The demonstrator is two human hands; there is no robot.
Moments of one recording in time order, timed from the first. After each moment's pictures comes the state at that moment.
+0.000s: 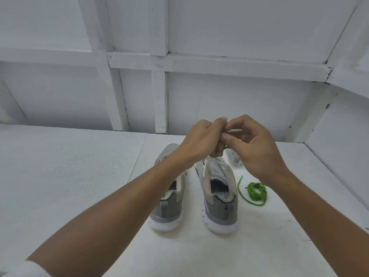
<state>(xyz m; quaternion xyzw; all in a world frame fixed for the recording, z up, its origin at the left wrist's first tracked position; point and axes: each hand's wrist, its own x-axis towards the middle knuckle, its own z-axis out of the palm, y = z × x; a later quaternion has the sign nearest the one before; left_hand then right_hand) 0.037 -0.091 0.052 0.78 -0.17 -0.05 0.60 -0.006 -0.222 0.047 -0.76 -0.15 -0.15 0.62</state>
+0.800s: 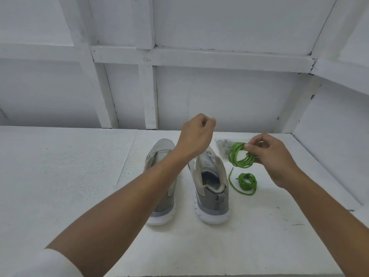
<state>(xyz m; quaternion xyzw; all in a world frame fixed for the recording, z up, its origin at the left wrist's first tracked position) 0.059 -0.113 0.022 0.81 -0.13 0.04 0.57 0.007 -0.306 -0.009 -0.79 0.10 -0.12 0.60</state>
